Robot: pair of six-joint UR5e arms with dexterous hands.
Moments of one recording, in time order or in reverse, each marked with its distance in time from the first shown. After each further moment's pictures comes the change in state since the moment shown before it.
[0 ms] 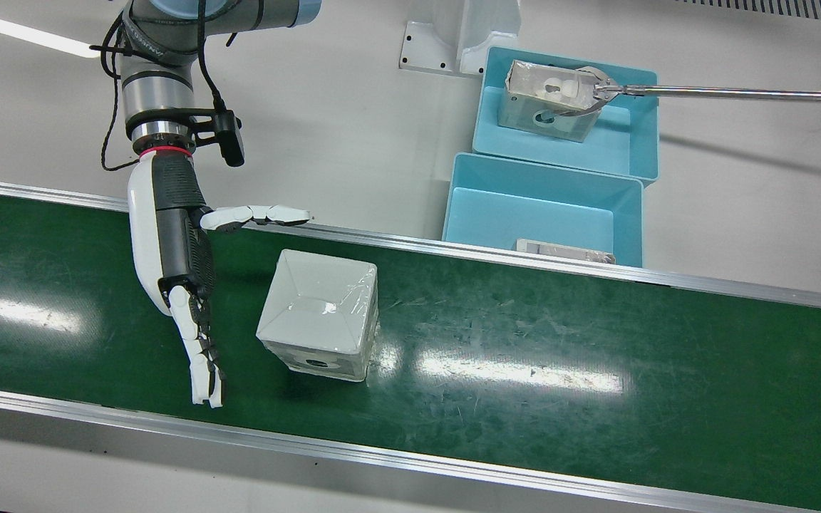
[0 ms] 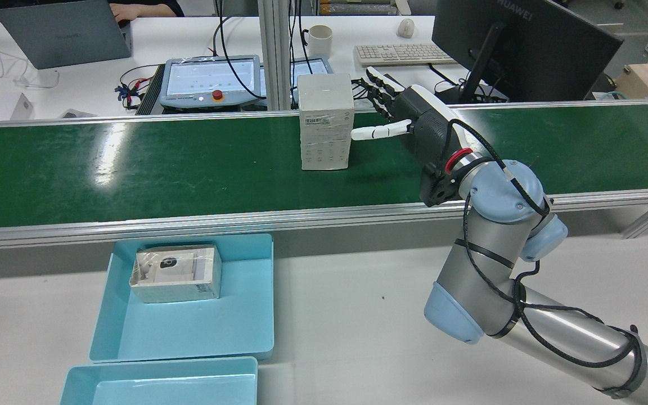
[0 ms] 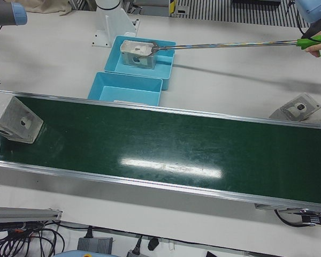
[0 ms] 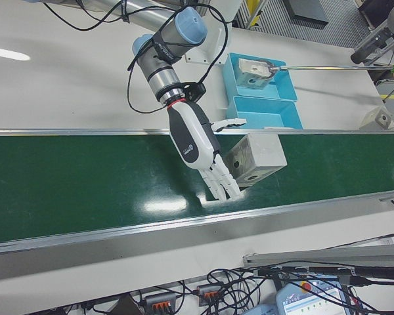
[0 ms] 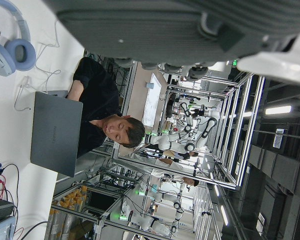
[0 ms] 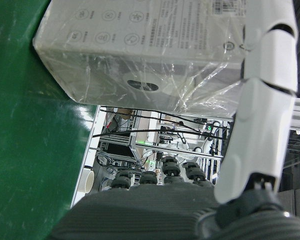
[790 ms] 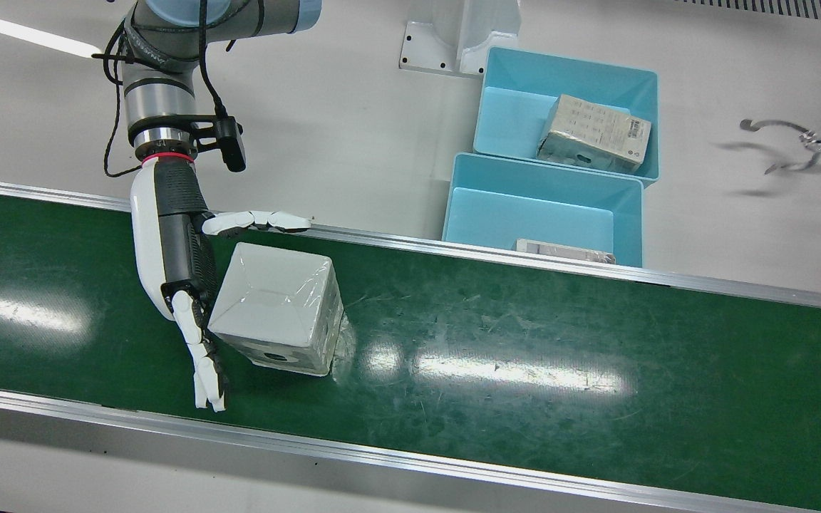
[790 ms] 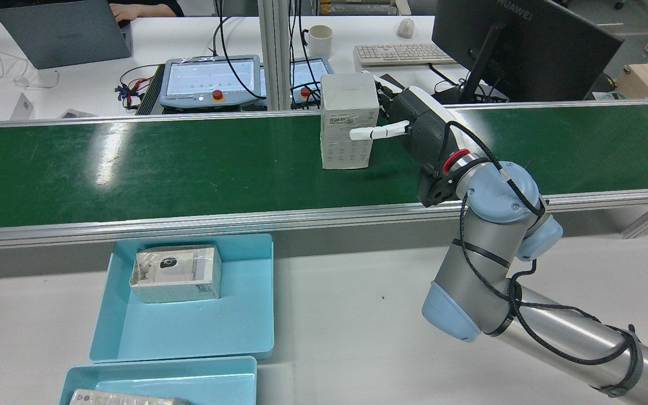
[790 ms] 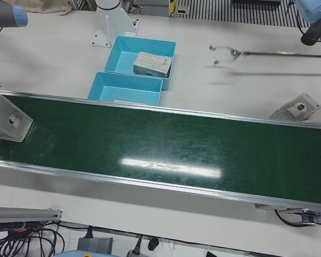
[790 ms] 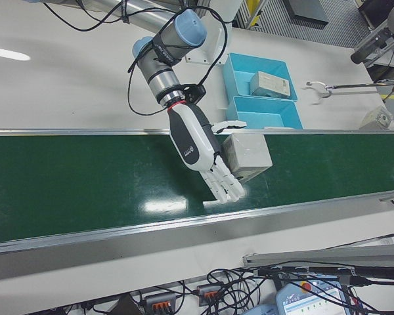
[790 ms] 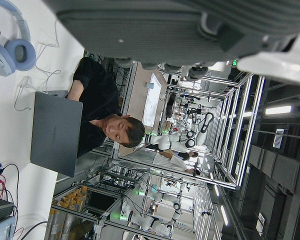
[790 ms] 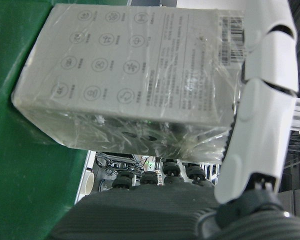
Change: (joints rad) left arm 0.000 0.000 0.000 0.000 0.000 0.000; right arm -0.001 0.001 -0.008 0.017 0.000 -0.001
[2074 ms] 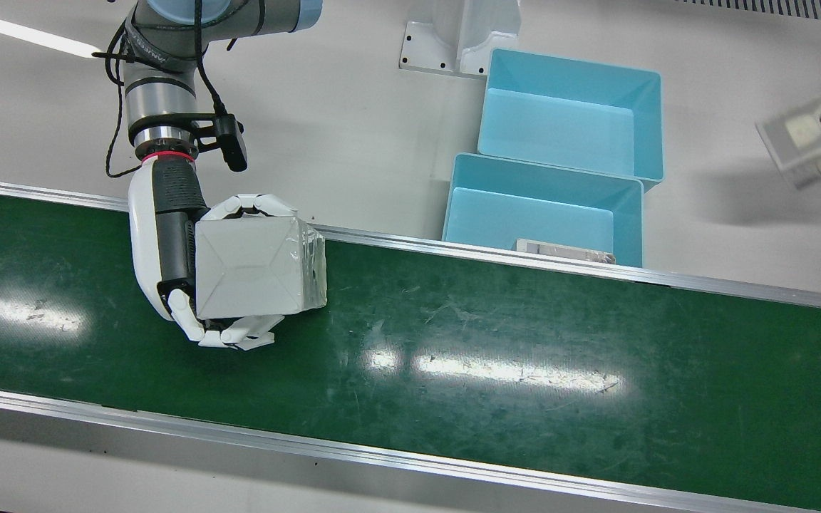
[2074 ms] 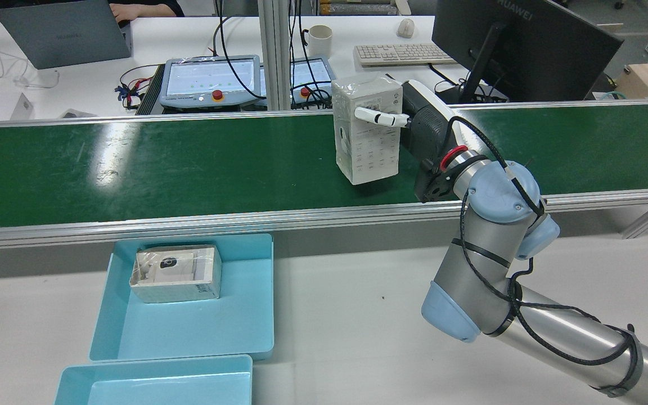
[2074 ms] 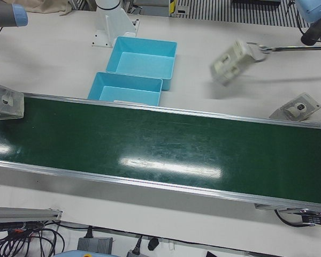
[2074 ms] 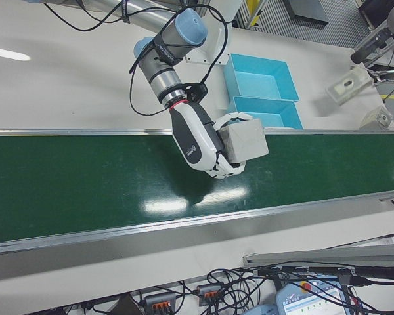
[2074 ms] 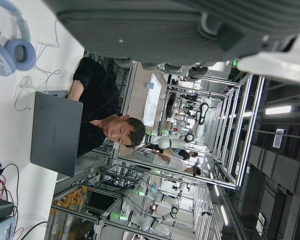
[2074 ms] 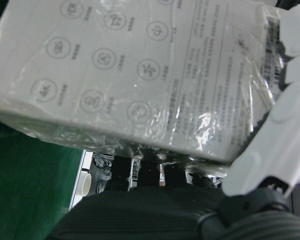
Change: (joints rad) left arm 0.000 0.000 0.000 0.000 0.000 0.000; right arm 0.000 0.009 0.012 0.036 0.019 0.017
